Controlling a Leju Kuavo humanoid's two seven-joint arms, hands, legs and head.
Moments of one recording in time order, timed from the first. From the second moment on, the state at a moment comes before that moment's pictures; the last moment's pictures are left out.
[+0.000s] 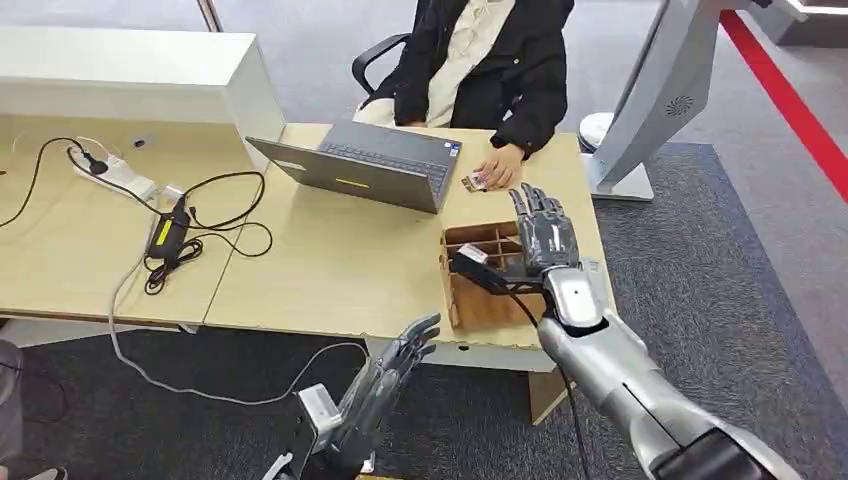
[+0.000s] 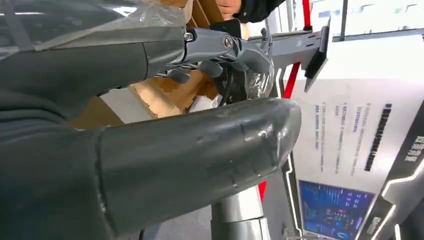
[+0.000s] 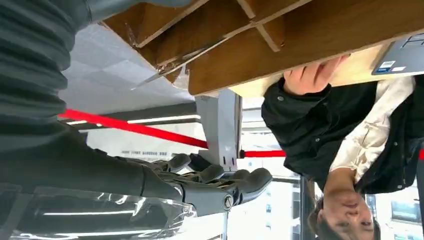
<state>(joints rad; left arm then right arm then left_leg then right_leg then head) -0.19 0.06 -0.96 -1.67 0.03 0.21 -0.27 -0.75 -0.13 0.70 -0.71 0.99 -0.52 0.25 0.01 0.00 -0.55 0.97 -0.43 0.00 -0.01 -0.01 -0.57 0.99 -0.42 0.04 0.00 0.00</state>
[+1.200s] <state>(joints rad) -0.16 0.07 -0.94 -1.68 0.01 0.17 -0.27 -0.75 -0.20 0.66 -0.71 0.98 -0.52 0.25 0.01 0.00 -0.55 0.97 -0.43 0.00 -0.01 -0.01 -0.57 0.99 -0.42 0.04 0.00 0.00</state>
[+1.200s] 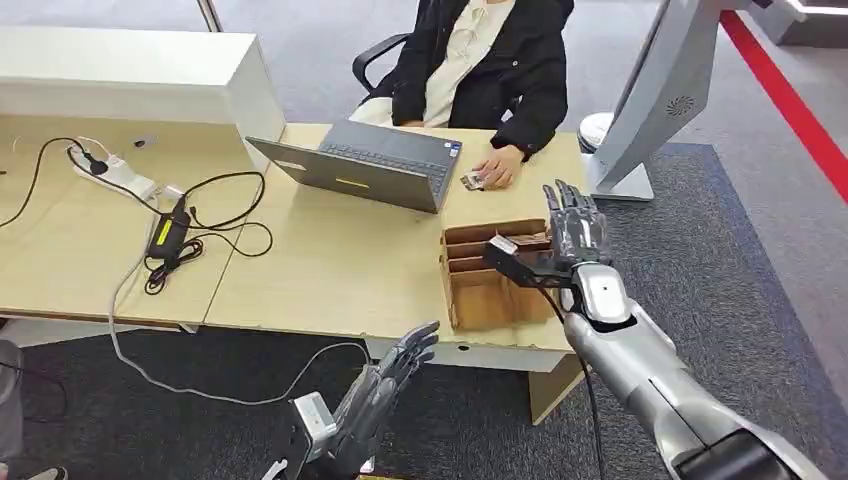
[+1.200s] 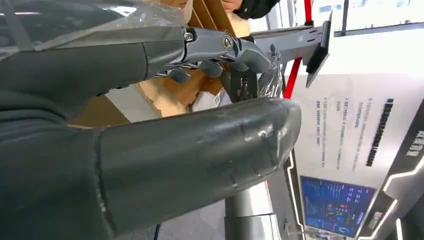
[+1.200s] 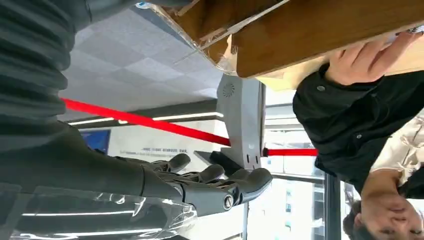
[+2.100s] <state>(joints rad) -0.16 0.07 -0.94 -1.68 0.02 0.20 -0.28 -0.76 -0.14 0.66 -0.69 0.98 -0.52 0.20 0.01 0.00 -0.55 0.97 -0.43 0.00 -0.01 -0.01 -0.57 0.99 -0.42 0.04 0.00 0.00</state>
